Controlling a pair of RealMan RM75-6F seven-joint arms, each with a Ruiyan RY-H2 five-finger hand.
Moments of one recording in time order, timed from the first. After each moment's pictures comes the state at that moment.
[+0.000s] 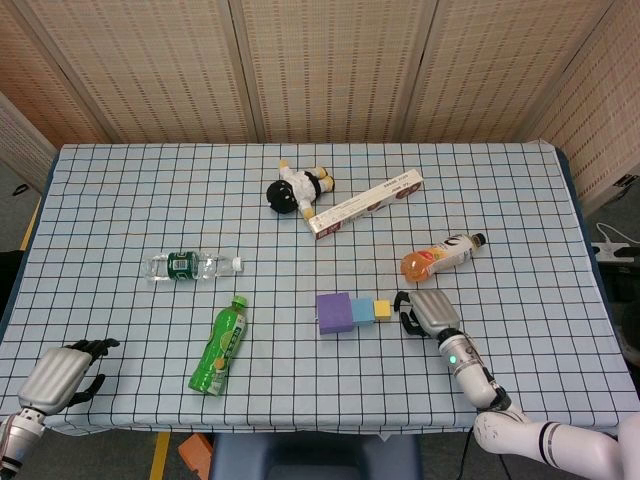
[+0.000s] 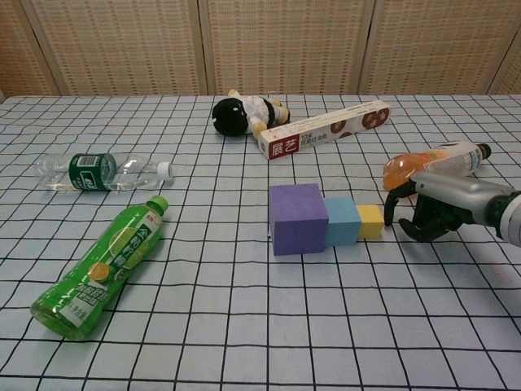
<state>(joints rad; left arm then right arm) -0.23 -1.07 0.10 -1.54 1.58 1.22 0.04 0.59 -1.56 0.13 -1.41 -1.03 0.85 -0.23</state>
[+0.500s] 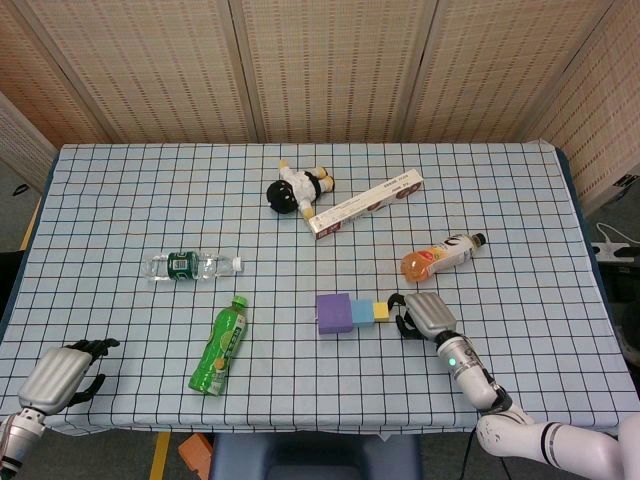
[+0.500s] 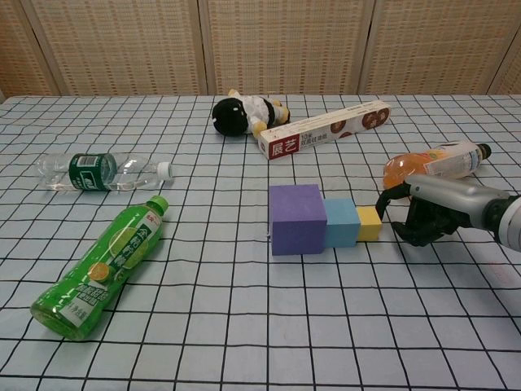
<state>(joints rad) -0.23 -1.07 0.10 -1.54 1.58 1.22 0.04 0.59 -1.56 0.11 -1.39 -1.12 0.83 -0.11</state>
